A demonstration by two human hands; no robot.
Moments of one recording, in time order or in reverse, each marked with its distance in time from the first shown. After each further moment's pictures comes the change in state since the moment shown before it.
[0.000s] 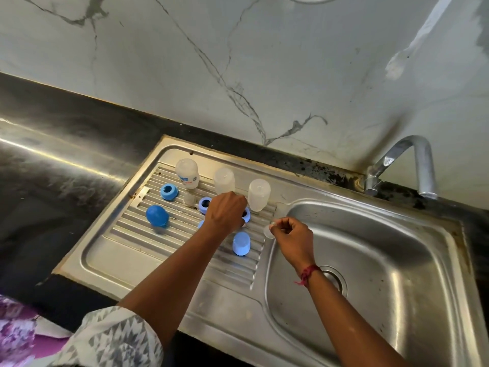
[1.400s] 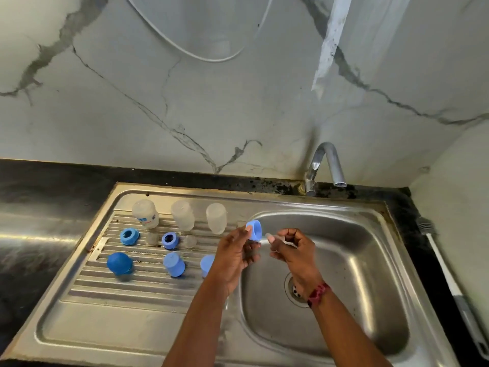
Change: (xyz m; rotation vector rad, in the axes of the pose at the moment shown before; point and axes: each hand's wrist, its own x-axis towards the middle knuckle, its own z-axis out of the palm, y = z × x) left_hand -0.063 0.112 -0.020 -1.970 -0.158 -0.318; right_hand -0.053 -0.019 -0.085 0.551 0.136 0.055
